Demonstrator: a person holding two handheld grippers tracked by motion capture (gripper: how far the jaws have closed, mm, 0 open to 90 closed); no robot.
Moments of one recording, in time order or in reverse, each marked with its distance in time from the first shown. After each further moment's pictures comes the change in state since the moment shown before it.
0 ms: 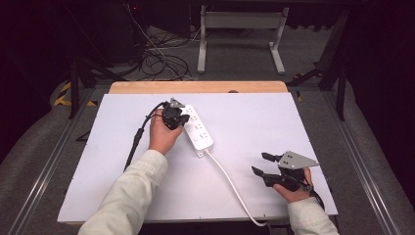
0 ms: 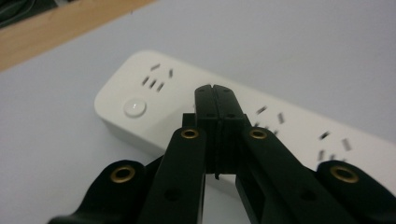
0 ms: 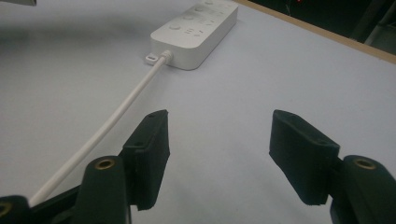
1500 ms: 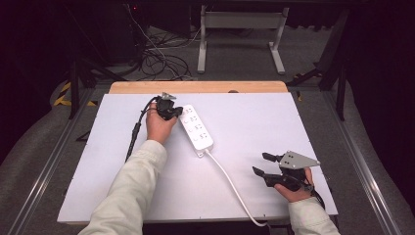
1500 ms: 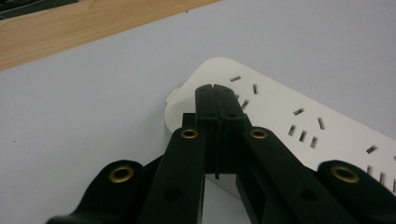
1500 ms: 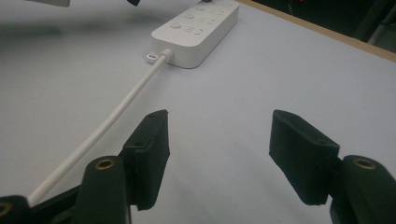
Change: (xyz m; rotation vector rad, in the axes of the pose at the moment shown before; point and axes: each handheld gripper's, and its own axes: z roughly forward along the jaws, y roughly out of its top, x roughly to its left) left arm 0.051 -0.010 0.034 -0.009 0.060 -0.099; right arm -0.003 -0.002 -0.001 0.003 0.012 0.004
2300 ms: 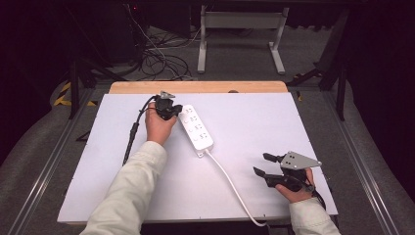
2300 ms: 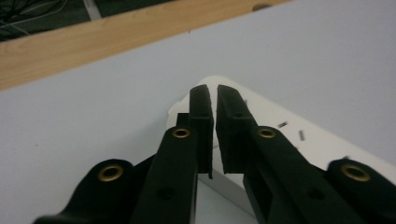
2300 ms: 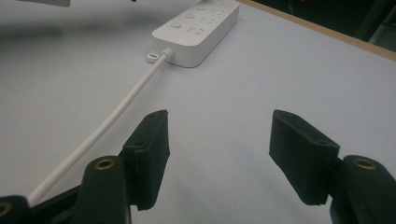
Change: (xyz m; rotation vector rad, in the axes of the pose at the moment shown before) left arm -0.005 0.009 -0.021 -0.058 0.015 -0.017; right arm -0.001 -0.002 -0.002 -0.005 0.001 0.006
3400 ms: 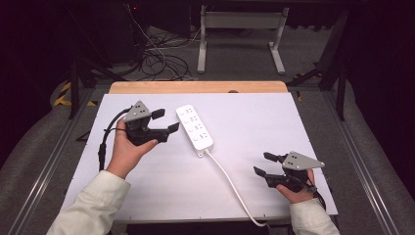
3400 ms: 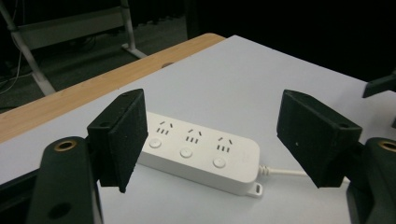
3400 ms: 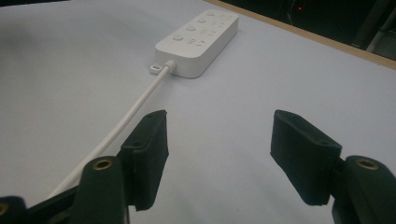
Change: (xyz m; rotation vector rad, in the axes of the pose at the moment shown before) left arm -0.043 -0.026 -0.152 -0.219 -0.228 0.159; right arm 0.002 0.003 -0.004 -0.034 0.006 0.011
